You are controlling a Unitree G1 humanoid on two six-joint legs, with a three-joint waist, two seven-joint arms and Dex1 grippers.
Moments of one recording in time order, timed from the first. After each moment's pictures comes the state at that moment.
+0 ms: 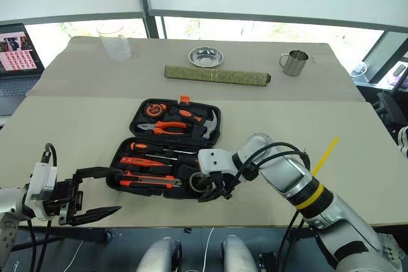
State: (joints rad) left arm 0.20 0.79 0.35 -0.21 -0.61 0.07 -1.42; right arm -0.68 -0.64 0.59 -0.20 0.13 0.56 1.38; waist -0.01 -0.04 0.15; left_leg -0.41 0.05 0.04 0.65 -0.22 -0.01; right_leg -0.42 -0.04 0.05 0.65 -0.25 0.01
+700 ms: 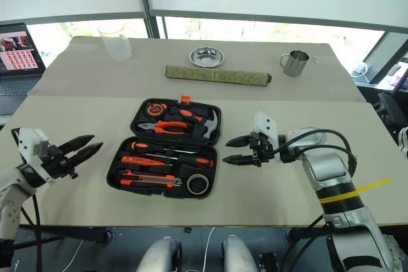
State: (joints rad) left arm -0.14 0.69 0.38 0.17 -0.48 0.22 -0.86; right arm -0.53 -0.61 0.15 0.17 0.21 0.19 1.14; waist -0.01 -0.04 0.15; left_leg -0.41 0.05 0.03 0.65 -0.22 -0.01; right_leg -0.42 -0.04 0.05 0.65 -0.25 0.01
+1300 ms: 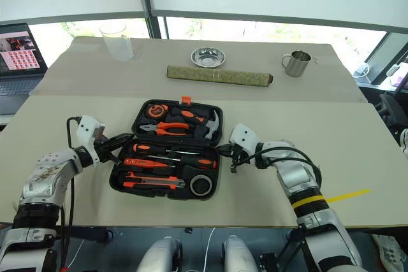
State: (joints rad) left arm -0.30 0.62 0.14 0.23 -0.35 0.32 -0.90; right arm -0.50 -0.50 0.22 0.24 0.09 0.12 1.04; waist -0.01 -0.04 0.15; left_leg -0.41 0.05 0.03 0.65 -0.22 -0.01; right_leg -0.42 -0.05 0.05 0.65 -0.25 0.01
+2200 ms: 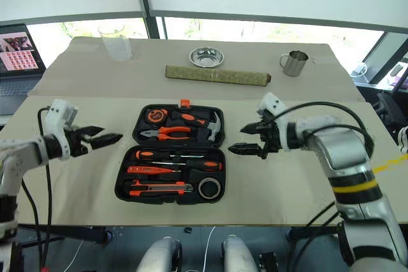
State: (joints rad) left arm -0.49 0.81 0.26 0.05 -0.52 1.08 -0.71; right arm -0.74 -0.72 0.21 -0.02 0.32 0.94 1.02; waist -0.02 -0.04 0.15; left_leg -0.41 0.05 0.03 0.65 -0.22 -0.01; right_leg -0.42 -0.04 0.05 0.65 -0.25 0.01
